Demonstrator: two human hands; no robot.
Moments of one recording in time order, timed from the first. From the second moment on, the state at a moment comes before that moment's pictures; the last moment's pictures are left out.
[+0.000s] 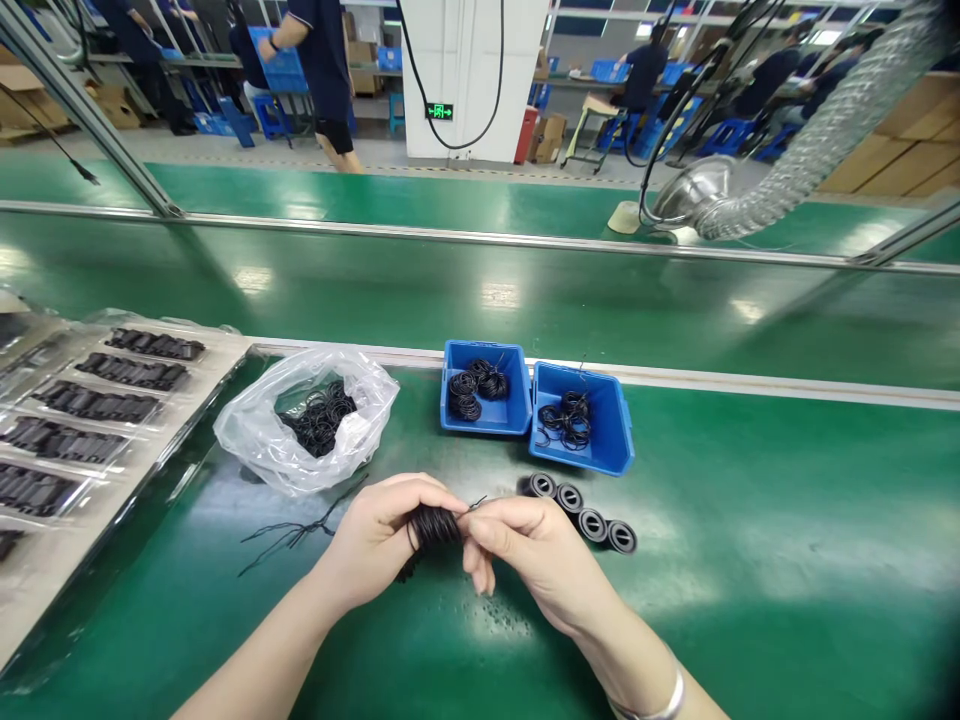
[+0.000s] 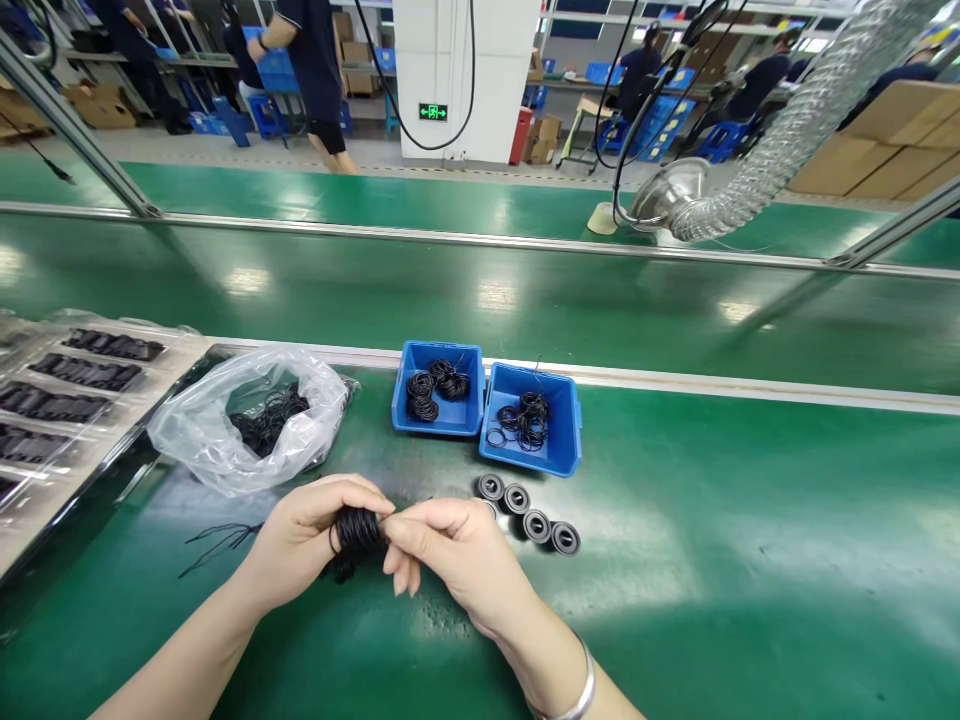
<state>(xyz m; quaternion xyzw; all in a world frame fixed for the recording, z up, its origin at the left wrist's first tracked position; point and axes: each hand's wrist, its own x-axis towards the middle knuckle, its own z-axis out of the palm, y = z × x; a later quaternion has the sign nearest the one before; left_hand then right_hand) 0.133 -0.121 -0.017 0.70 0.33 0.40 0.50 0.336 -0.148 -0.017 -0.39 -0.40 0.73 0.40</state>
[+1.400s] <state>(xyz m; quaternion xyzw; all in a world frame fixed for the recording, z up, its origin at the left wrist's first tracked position) 0.135 -0.126 -0.012 0.73 0.31 0.46 0.40 0.332 -0.148 -0.014 -0.34 -0.27 0.79 0.43</state>
